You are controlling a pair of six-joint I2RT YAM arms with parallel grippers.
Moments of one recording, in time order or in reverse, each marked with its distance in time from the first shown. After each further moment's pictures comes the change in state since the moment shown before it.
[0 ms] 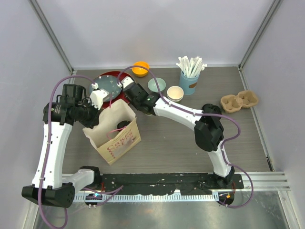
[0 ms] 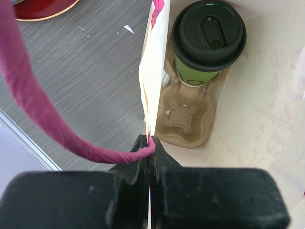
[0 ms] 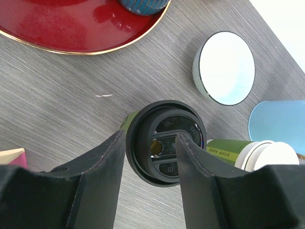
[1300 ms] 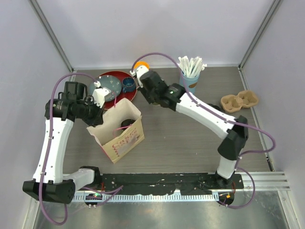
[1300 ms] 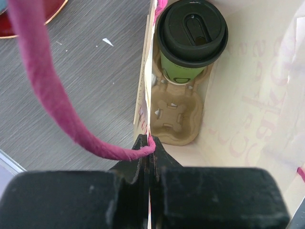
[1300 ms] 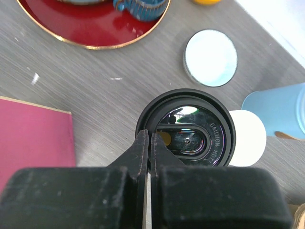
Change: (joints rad) left arm 0.000 0.036 0.011 0.000 0.095 -0.004; right arm -0.045 -0.251 -0.053 -0.160 -0.157 0.045
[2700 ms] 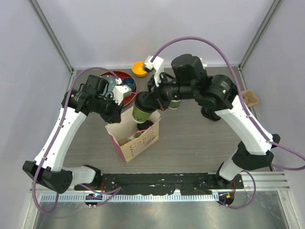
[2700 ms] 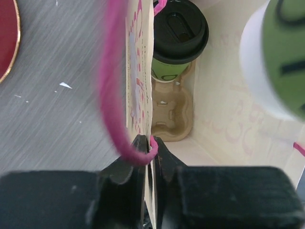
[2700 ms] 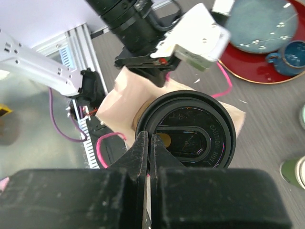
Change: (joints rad) left arm -0.283 0.140 0.094 0.050 0.046 -0.119; right arm 0.050 -0.258 0.443 -0.446 -0.639 0.076
